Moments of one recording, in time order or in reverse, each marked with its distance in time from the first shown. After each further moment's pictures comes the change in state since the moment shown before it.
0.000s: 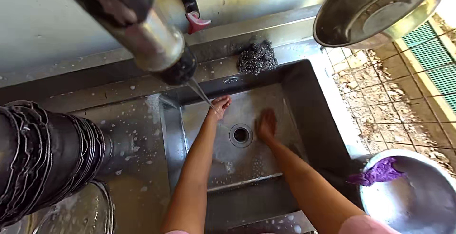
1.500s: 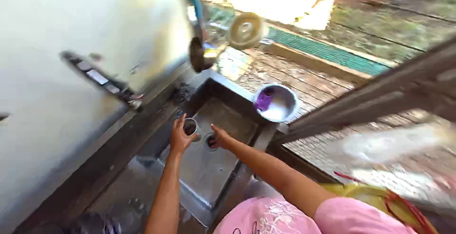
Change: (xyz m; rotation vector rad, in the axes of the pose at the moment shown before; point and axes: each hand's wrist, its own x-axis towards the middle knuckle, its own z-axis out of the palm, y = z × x) left_hand -0.193 0.118 0.012 1.203 -0.395 0.863; right_hand -0.152 -0.172 -0.162 1.552 -0.080 0.626
